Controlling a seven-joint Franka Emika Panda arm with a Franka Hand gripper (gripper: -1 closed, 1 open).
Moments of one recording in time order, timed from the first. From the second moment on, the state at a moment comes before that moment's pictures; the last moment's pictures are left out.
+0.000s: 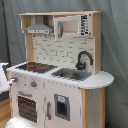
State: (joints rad) arm -0.28 -1.49 1.30 -2.46 -0.38 2.35 0.19
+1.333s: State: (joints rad) arm -0.15 -1.49 1.08 -2.40 -0.56 2.00 0.18
